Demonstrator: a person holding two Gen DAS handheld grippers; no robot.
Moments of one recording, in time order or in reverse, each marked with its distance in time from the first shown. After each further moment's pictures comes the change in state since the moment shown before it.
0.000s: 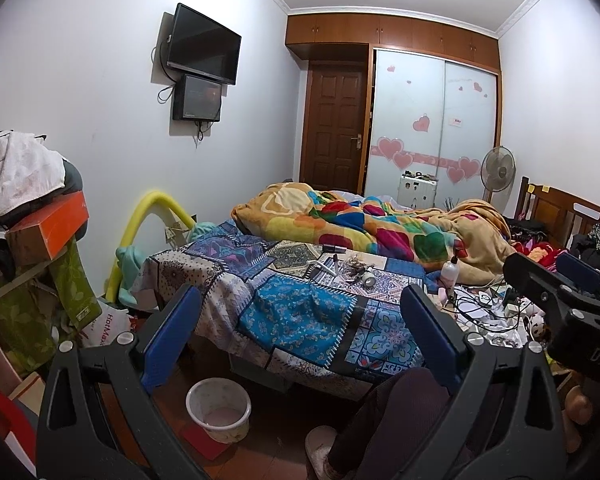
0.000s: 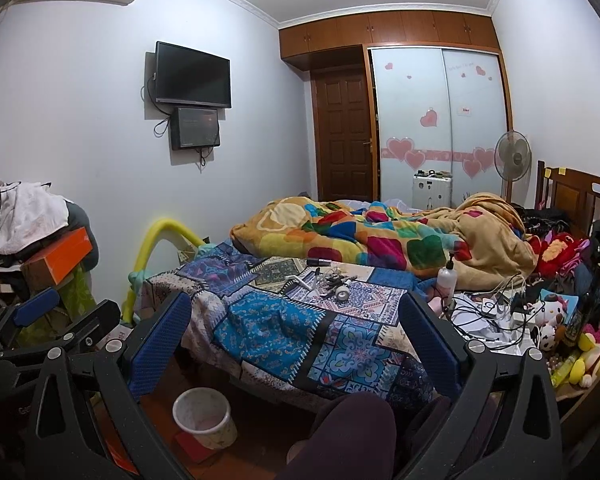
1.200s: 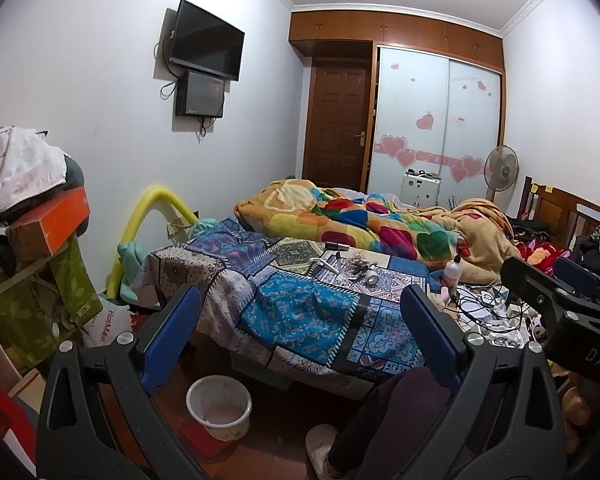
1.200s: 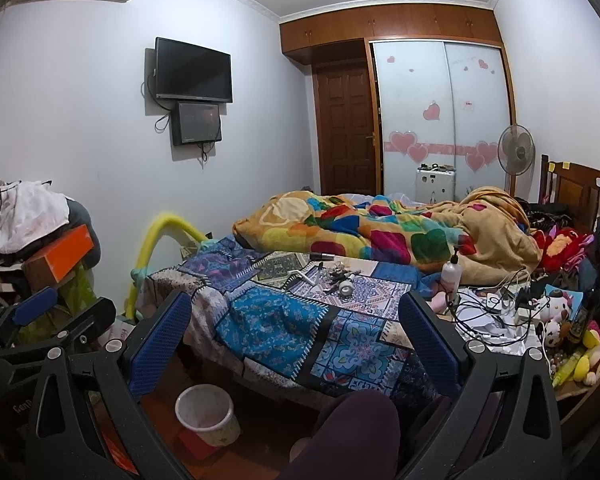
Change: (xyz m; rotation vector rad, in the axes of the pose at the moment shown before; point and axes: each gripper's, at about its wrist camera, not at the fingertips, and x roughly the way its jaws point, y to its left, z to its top) left arm 0.009 0.002 0.003 -0.019 0.018 0.010; right arm 0.011 0.004 0.004 0.000 0.027 0.007
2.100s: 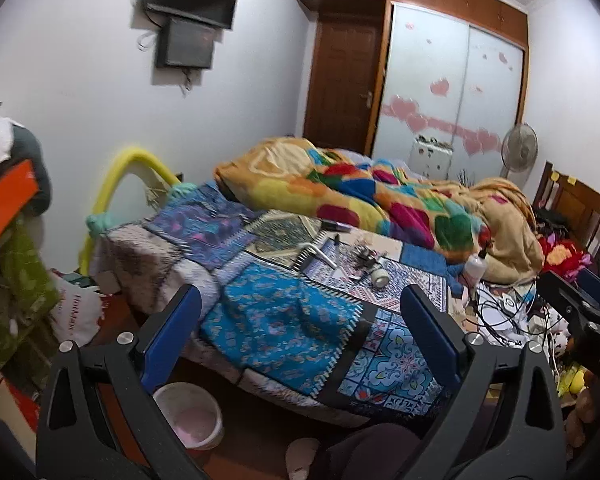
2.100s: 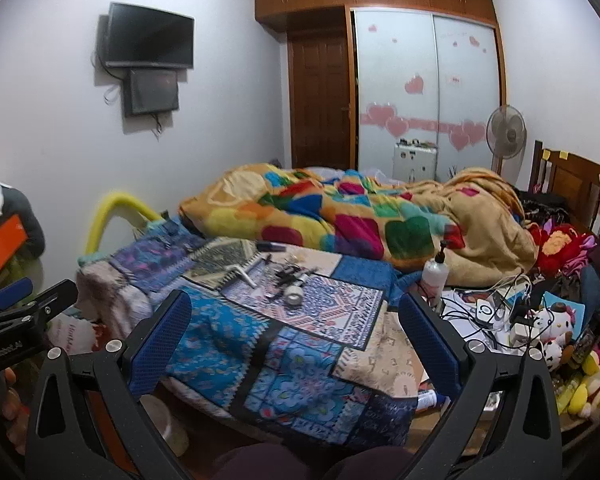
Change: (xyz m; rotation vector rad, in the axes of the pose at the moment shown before) left arm 0.205 -0.035 0.027 -0.024 0.172 -0.010; right arm 0.152 -0.089 0.014 -0.006 0.110 -0.101
